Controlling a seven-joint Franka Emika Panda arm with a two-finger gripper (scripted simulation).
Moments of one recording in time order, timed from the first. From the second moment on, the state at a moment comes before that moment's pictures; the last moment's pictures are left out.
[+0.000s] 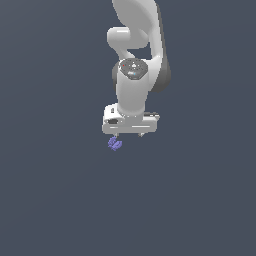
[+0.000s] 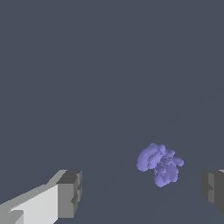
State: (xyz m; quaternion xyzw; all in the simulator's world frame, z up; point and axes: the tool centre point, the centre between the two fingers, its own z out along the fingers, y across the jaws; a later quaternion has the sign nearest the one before) arm -0.006 0.004 0.169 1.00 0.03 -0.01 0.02
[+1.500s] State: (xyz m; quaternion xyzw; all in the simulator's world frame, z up) arm -0.011 -0.008 0.163 0.99 0.12 0.00 0.01
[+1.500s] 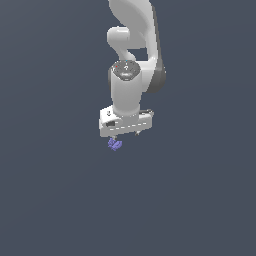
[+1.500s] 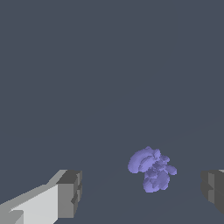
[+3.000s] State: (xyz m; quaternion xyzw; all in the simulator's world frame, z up) arm -0.047 -0.065 0.097 0.91 0.42 0.00 0.00
